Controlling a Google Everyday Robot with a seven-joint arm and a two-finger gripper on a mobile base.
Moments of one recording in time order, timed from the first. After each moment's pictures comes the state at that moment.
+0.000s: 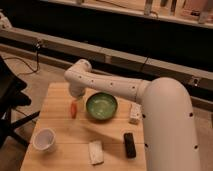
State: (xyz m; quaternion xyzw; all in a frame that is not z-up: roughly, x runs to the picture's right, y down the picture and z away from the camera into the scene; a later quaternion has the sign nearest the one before) arm -0.167 0.069 0.844 -0.24 -0.19 -0.25 0.92
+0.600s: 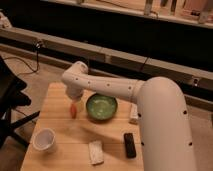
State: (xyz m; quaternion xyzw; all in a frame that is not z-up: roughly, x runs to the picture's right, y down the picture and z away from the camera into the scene) arm -0.177 0.081 0.857 -0.23 -0.19 -0.27 0.92
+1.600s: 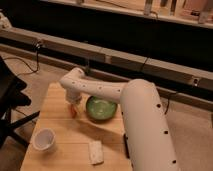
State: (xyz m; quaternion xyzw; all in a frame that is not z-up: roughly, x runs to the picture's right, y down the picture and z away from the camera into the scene) arm -0.188 0.121 0.914 -0.29 -0.18 -0.30 0.89
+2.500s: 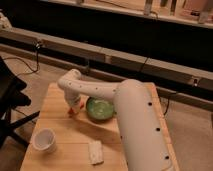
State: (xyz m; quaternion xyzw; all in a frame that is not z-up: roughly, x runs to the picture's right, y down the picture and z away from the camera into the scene) arm -0.189 0.125 0.916 -0.31 -0.18 -0.32 0.88
